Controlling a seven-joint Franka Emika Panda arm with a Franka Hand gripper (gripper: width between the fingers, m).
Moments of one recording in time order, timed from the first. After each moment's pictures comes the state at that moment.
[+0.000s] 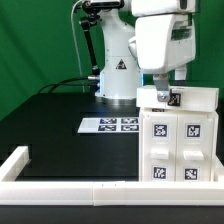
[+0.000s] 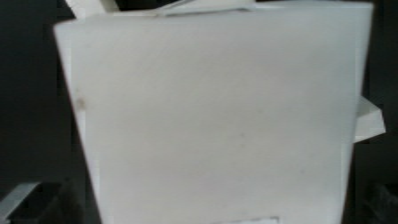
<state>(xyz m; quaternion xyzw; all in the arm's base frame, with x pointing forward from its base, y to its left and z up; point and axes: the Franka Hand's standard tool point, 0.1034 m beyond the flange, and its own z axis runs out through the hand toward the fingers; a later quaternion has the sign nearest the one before) 0.612 0.060 0.155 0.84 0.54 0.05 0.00</state>
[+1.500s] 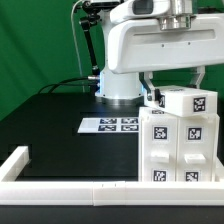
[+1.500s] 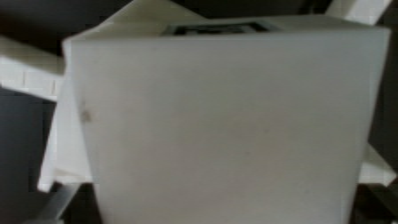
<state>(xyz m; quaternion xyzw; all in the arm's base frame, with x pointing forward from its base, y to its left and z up) 0.615 0.064 0.153 0.99 0.13 0.09 -0.02</state>
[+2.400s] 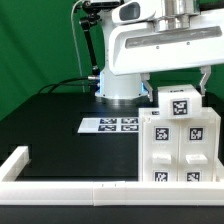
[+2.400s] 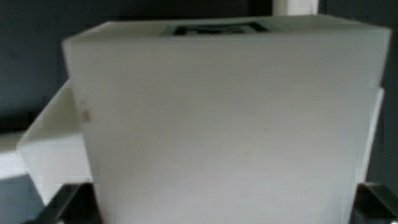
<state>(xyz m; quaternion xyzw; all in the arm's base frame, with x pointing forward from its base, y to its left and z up) 0.618 0.067 0.154 0.98 -0.14 0.09 -0.06</state>
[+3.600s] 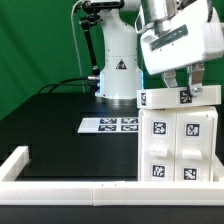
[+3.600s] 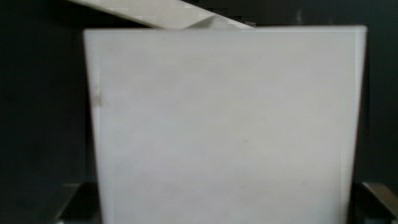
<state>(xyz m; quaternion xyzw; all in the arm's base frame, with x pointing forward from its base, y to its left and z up) 0.607 0.081 0.153 0.76 -0.63 0.04 -0.14</state>
